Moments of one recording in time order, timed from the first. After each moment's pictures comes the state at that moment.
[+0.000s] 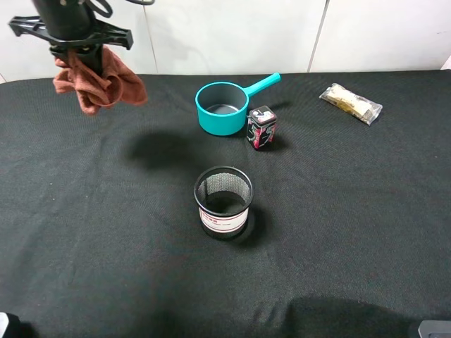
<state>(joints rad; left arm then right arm) -0.29 1.91 -1.60 0.12 1.10 -0.21 0.01 0.00 -0.50 0.09 1.03 -0.14</state>
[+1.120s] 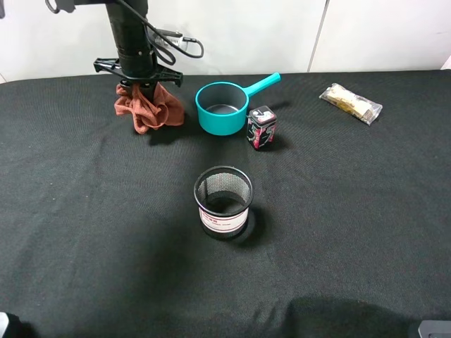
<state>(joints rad) -0.35 2.34 -1.94 0.12 1.09 -0.21 0.01 0.00 -0.50 0.09 1.03 -0.14</state>
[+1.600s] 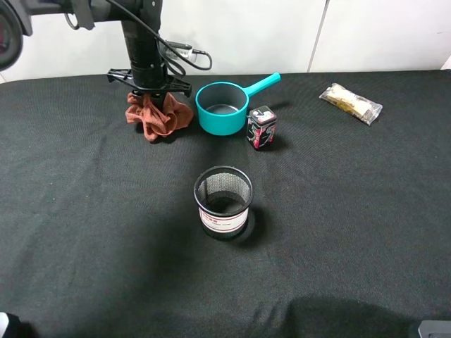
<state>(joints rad) -0.37 2.42 -1.99 0.12 1.06 -0.22 0.01 0.00 -0.50 0.09 1.03 -0.14</state>
